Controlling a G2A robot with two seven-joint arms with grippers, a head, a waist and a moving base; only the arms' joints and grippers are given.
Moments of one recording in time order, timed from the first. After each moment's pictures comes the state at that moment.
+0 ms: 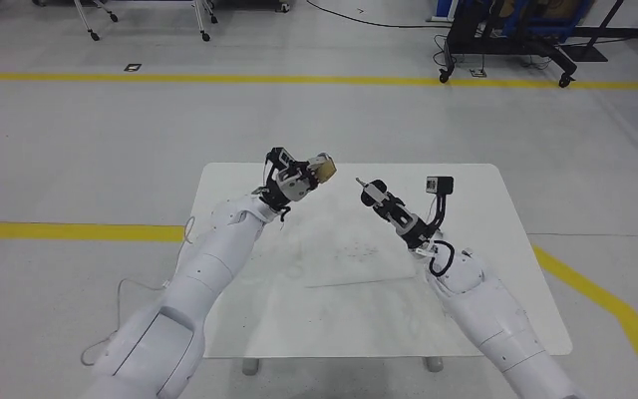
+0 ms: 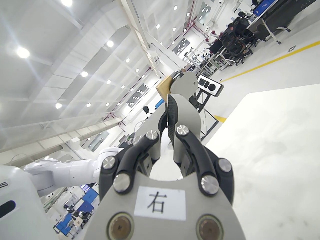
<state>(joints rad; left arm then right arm) 0.62 -1.51 -0.85 -0.46 -1.14 -0.51 -1.22 -1.23 -1.14 1.10 -1.38 0.20 -0.73 0.30</state>
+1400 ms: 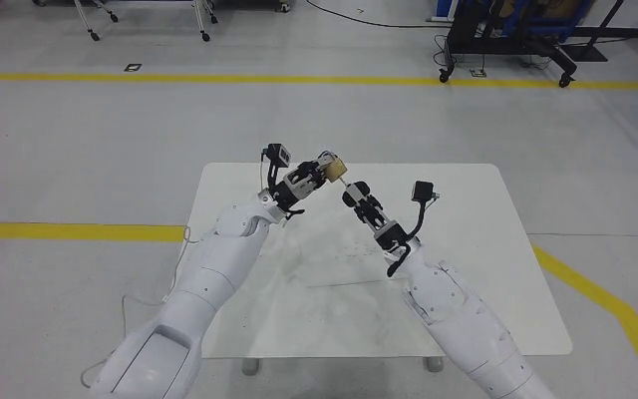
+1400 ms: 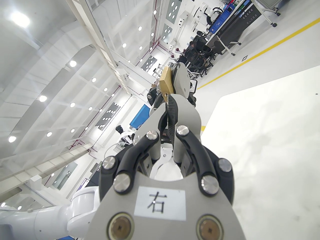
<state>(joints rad) 0.74 -1.47 -0.95 -0.74 -0.72 -0.58 -0.84 -1.32 -1.19 1.04 -1.60 -0.07 -0.34 -0.02</state>
